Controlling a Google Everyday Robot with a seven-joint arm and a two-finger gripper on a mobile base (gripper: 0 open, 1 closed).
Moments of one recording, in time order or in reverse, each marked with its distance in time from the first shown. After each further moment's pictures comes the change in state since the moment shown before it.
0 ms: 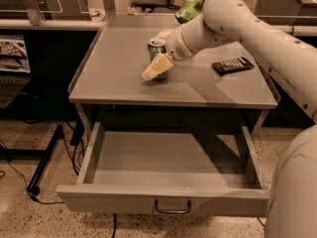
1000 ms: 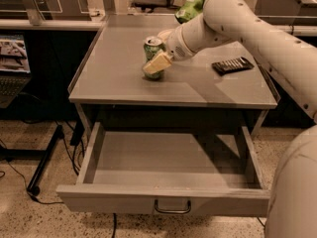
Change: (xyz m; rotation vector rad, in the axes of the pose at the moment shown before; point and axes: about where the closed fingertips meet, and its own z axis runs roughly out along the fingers) arm 0.000 0.000 0.000 0.000 0.000 0.000
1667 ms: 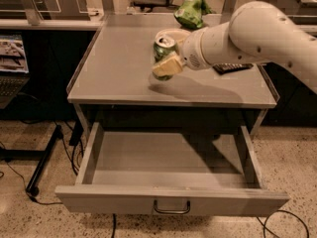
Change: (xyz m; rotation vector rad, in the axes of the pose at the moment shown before) arm -0.007 0.041 -0.075 0.193 -0.095 0.082
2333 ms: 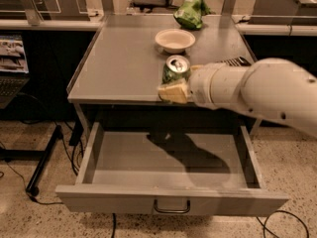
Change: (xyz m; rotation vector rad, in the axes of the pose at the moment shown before) arm 0.034 0.056 -0.057 0.199 -0.054 0.184
